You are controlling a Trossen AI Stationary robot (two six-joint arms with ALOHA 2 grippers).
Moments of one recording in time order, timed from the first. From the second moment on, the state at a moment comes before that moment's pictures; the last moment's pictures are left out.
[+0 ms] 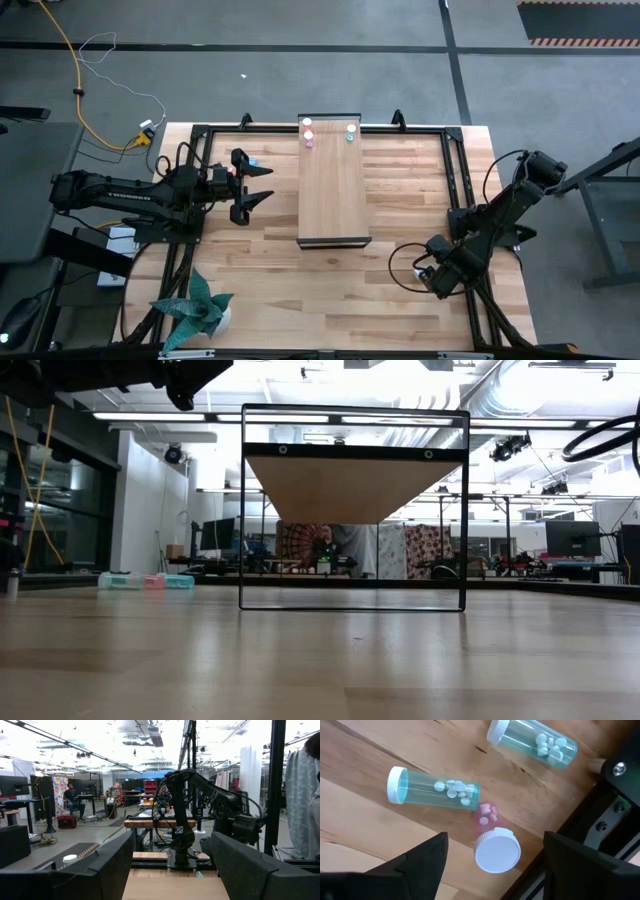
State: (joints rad) left arm 0.17 0.77 0.34 0.67 -0.04 0.04; right arm 0.84 1.34 0.75 -1.04 -0.07 1.83
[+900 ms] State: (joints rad) left arm 0.17 0.77 0.34 0.67 -0.04 0.05; right arm 0.84 1.34 0.75 -1.05 -0.06 1.83
